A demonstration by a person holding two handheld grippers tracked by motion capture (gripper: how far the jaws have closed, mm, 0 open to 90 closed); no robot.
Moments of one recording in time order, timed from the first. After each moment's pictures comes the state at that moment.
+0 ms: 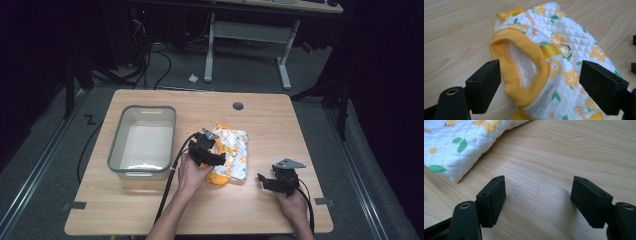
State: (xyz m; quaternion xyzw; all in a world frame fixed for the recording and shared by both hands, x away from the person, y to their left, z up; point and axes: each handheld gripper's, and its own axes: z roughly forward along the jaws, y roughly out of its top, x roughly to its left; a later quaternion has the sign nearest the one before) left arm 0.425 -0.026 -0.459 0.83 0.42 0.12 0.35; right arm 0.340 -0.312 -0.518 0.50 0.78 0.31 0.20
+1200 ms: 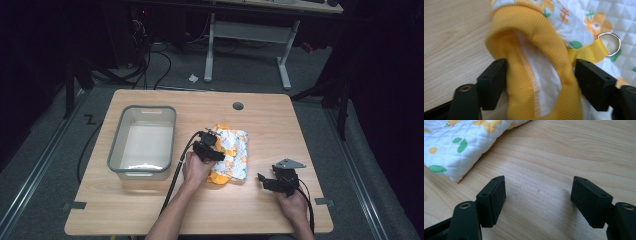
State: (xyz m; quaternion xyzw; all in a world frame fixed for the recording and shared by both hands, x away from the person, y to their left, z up) left arm 0.461 -0.044 -0.509 0.84 0.44 0.09 0.29; right arm 0.340 -0.312 -0.518 0.50 0.78 0.31 0.20
